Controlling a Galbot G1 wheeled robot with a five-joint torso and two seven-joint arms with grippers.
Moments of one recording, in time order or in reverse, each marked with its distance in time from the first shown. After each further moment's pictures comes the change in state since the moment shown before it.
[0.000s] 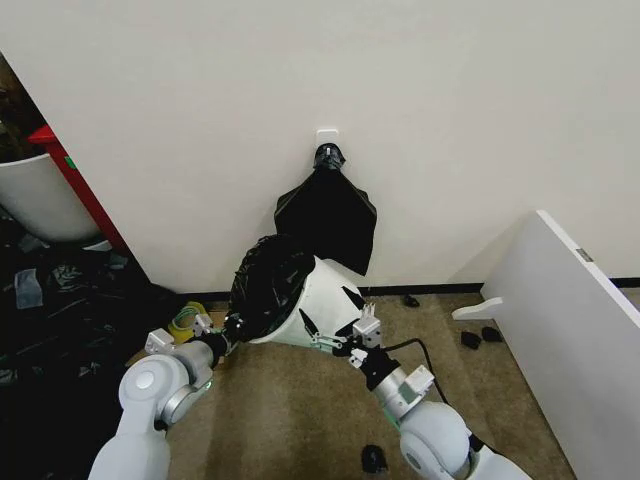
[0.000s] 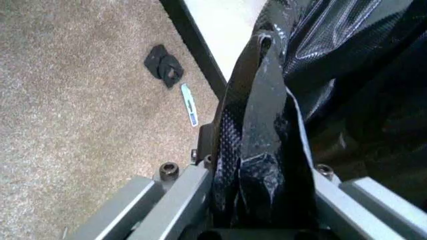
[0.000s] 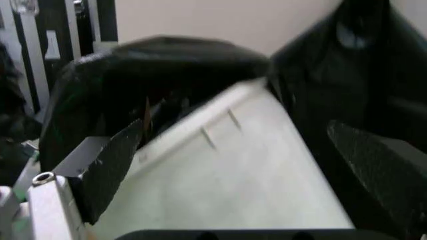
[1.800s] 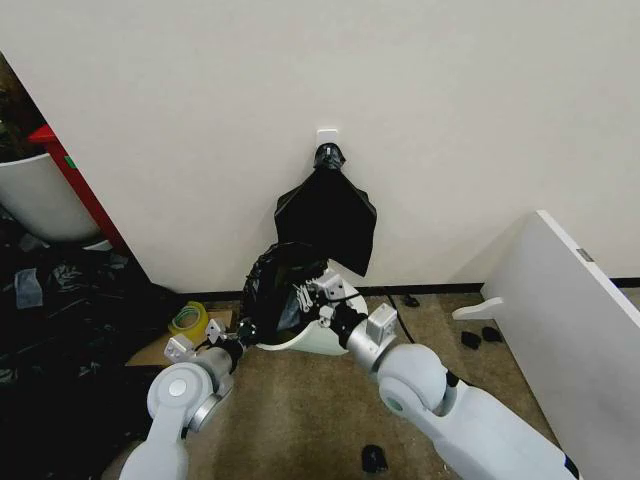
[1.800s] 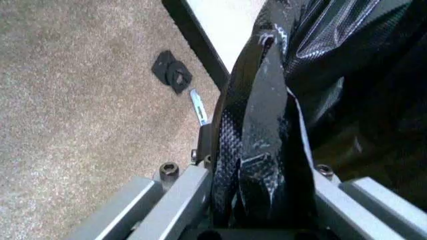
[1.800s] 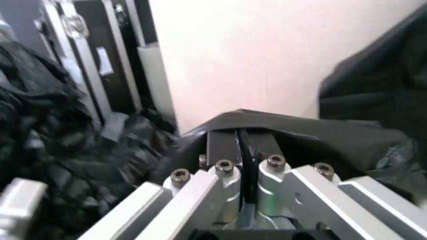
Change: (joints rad) left arm 0.019 -0.026 0.075 0.013 0.167 -0.067 0.062; right arm 0.327 0.006 -0.150 0.031 0.422 -0.291 0.003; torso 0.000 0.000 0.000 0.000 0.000
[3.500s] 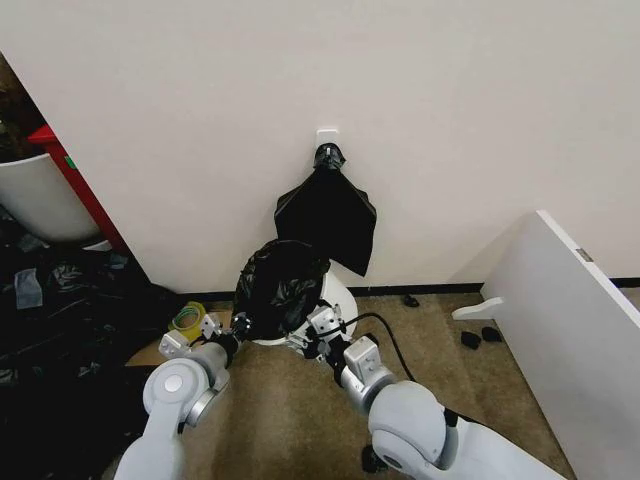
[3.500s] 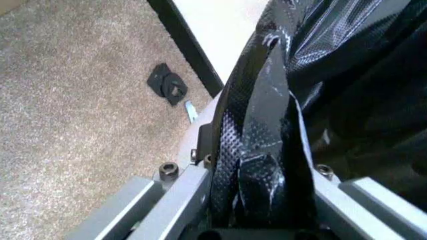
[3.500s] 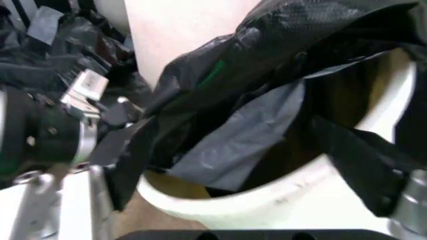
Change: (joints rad) left arm -0.018 0.002 -0.006 0.004 -0.003 -0.021 0.002; right arm -0.041 -0.023 -0.136 0.122 -0.113 -0.362 0.339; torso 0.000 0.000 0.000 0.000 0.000
